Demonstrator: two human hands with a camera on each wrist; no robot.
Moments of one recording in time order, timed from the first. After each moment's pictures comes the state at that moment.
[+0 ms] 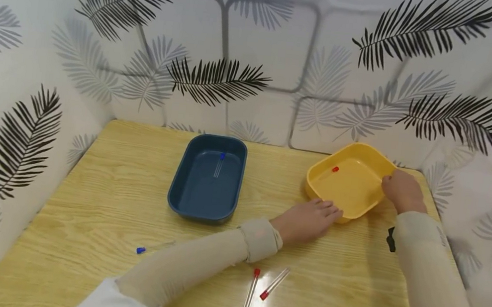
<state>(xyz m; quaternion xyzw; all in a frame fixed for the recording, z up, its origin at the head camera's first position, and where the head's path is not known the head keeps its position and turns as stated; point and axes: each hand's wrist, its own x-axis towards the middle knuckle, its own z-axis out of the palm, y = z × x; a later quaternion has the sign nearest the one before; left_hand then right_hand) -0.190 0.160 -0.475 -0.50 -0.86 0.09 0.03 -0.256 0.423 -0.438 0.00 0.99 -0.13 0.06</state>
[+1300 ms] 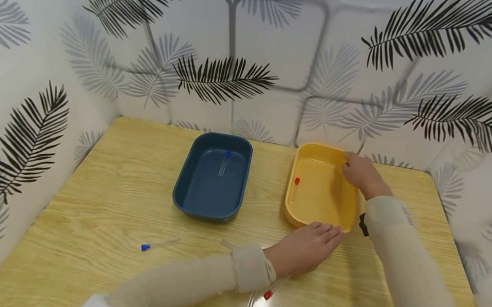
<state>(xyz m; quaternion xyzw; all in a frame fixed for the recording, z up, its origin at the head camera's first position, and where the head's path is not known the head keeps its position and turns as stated) -0.129 0.136 -0.469 -0.50 -0.86 0.10 0.08 -0.296 0.329 -0.441 -0.15 0.98 -0.15 0.07</state>
